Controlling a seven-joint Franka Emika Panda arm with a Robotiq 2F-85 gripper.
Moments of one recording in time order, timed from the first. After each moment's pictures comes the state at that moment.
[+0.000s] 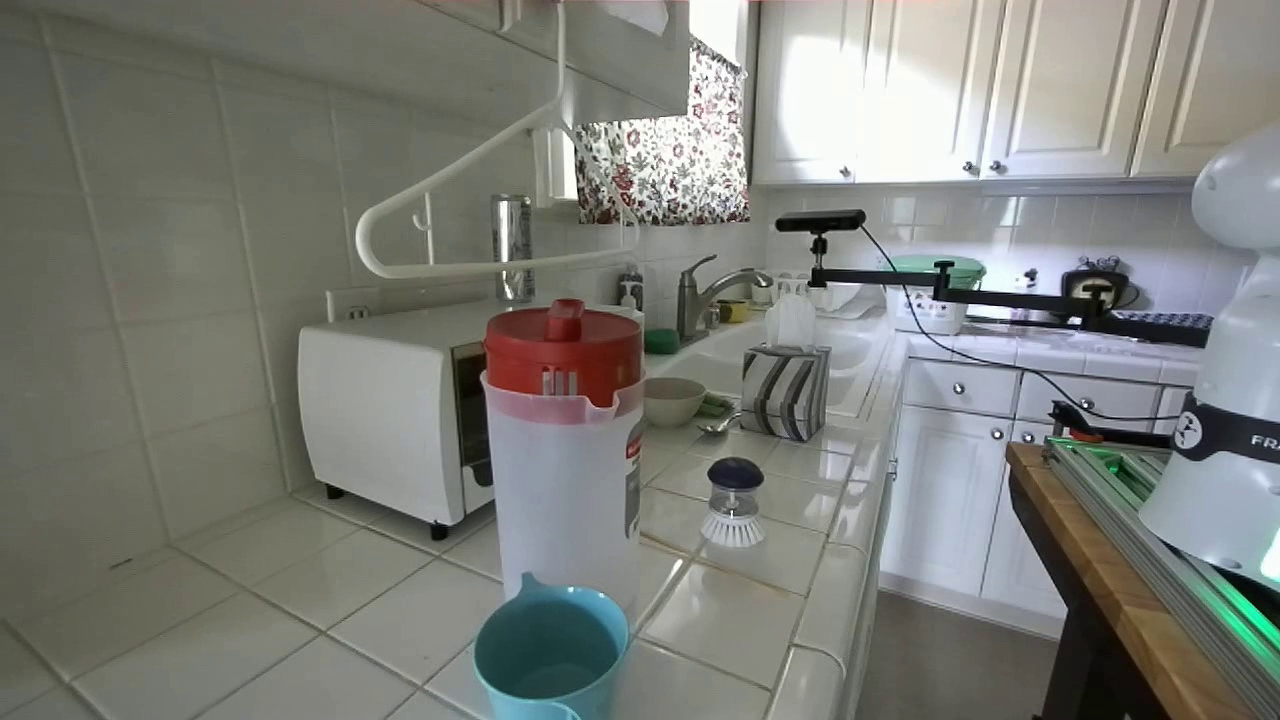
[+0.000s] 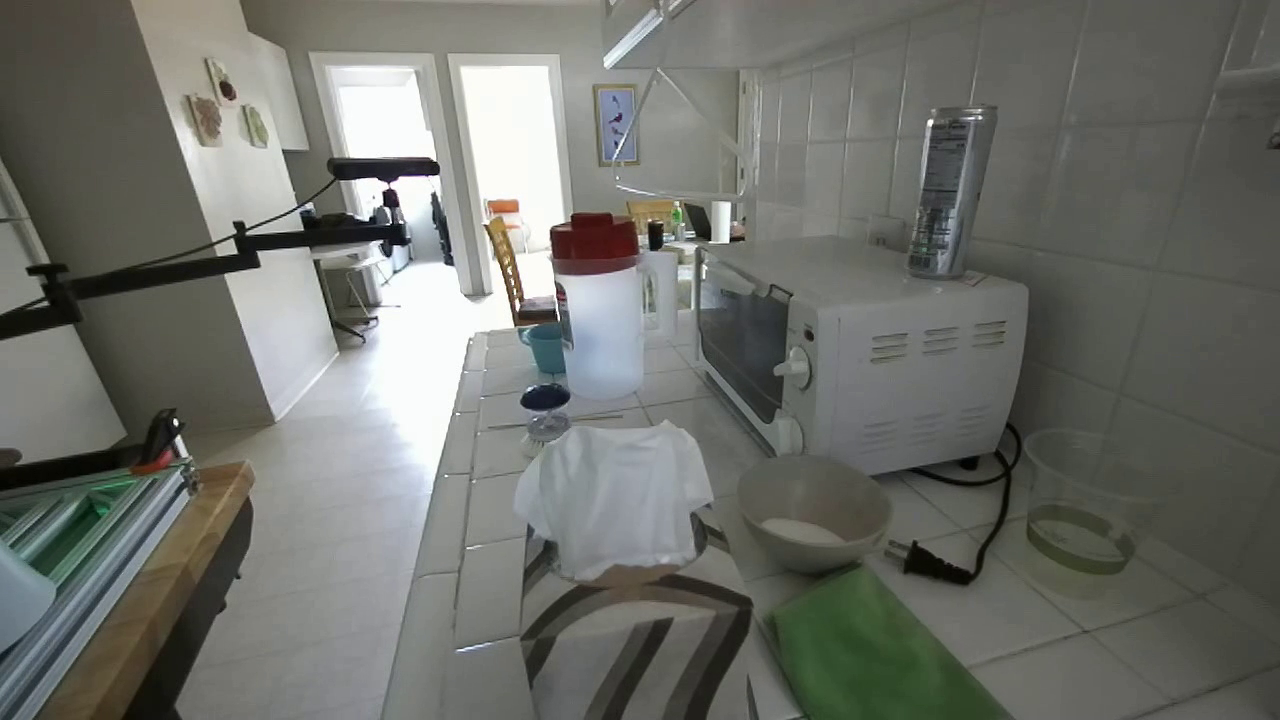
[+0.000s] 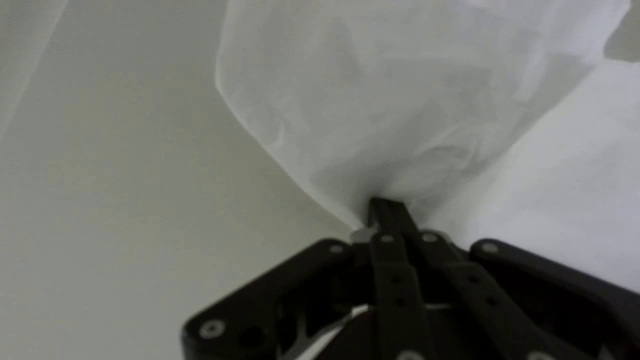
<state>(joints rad) -0.94 -0.60 0.86 -2.25 -0.18 3.28 0.05</state>
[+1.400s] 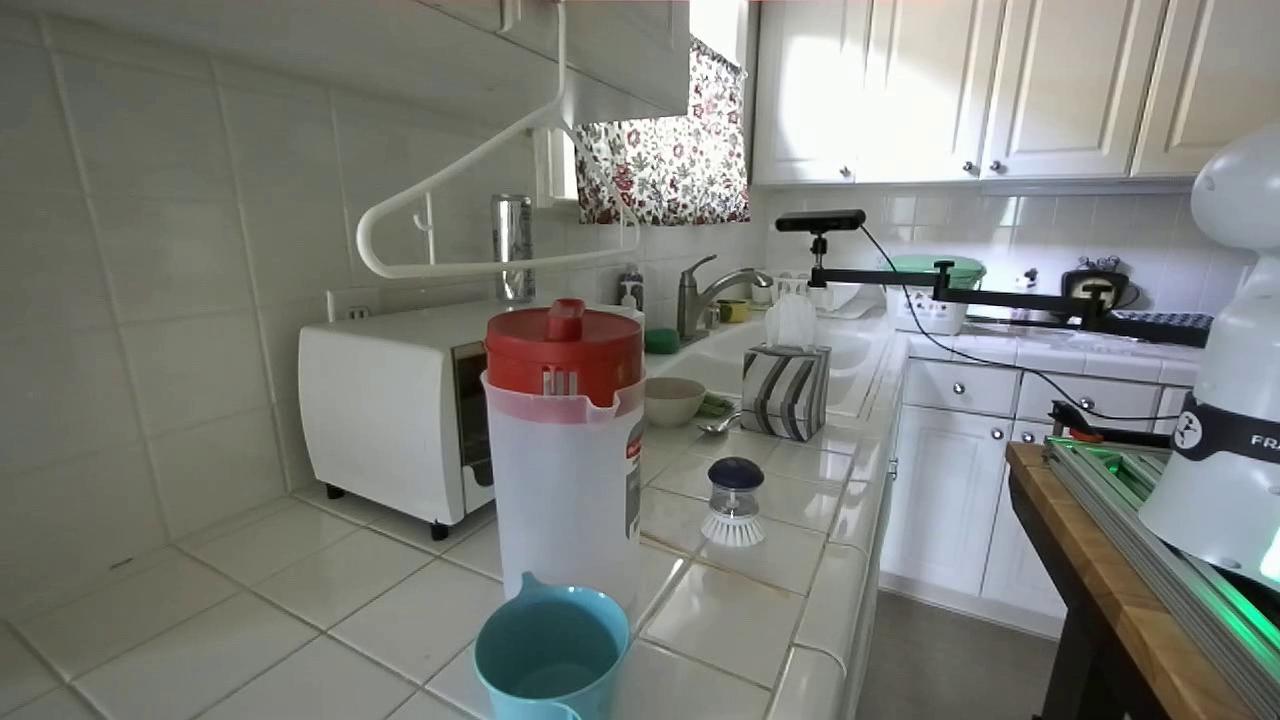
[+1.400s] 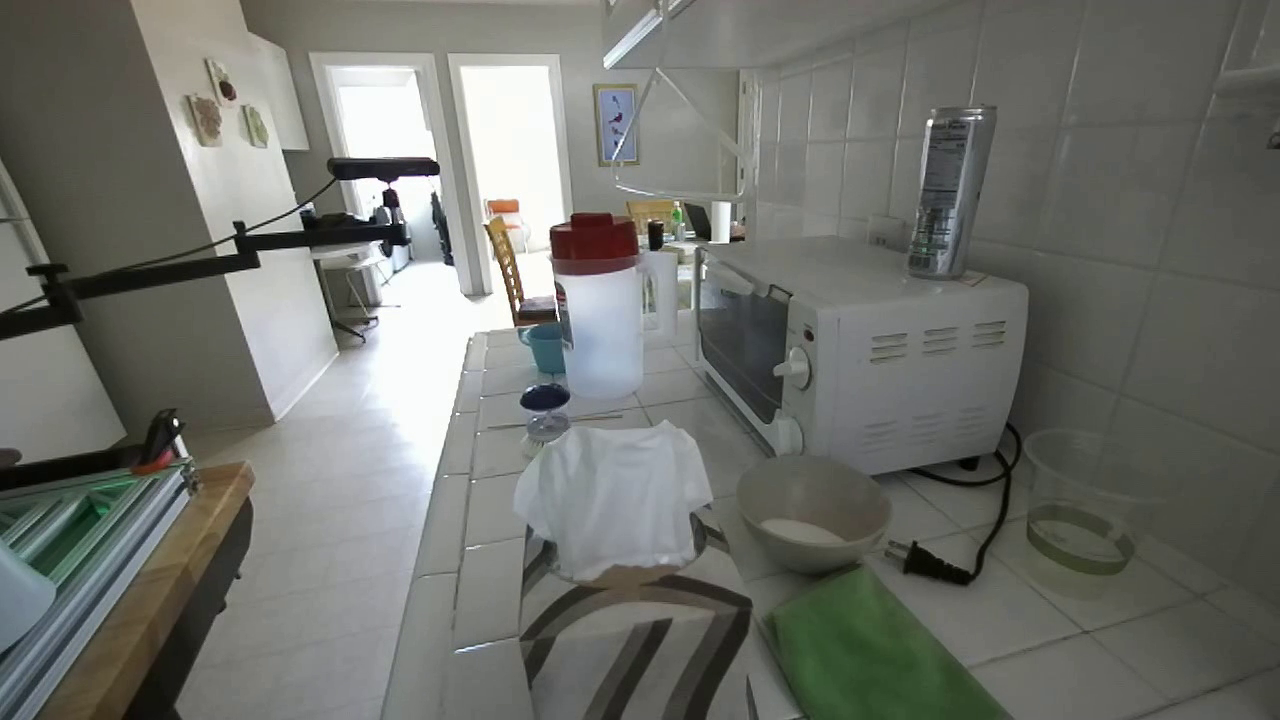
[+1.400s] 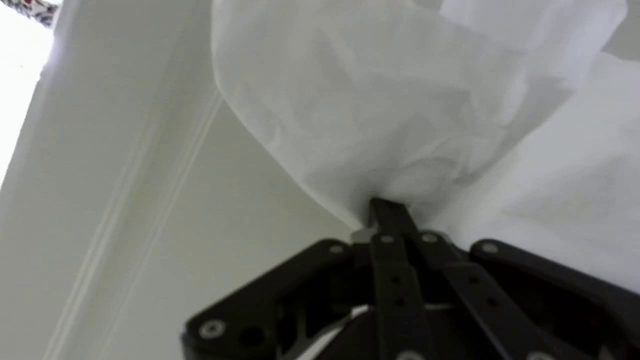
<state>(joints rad) -0.94 -0.58 0.73 -2.17 -0.18 3.26 0.05</state>
